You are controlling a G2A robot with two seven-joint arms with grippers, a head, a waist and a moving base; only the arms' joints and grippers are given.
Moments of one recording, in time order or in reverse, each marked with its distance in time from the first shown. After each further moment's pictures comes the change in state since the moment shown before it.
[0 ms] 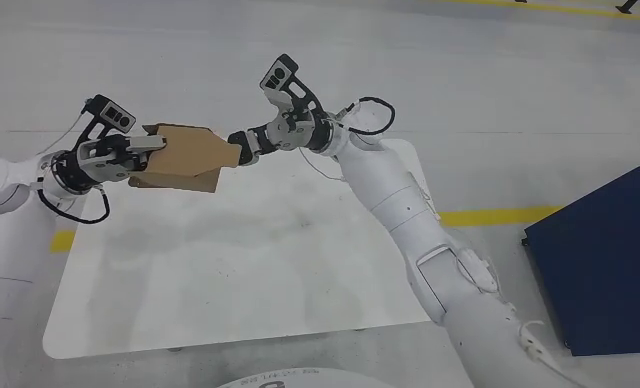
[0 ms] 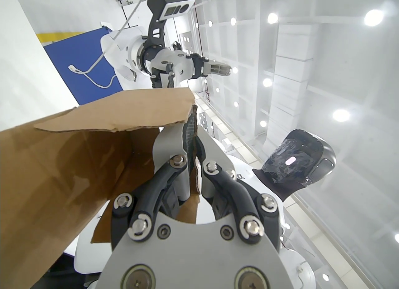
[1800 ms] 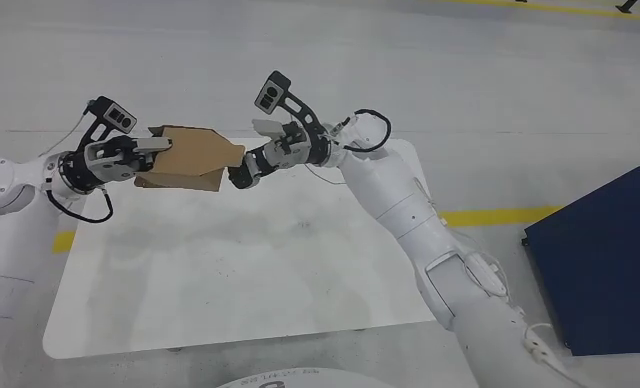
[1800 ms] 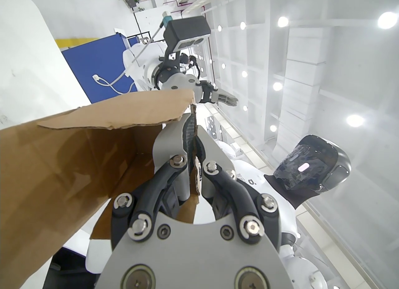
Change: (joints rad) left arm -0.004 0.006 0.021 0.012 0.045 -0.038 0.037; right arm -0.037 0.062 -0.042 -0.112 -0.054 -0.020 -0.005
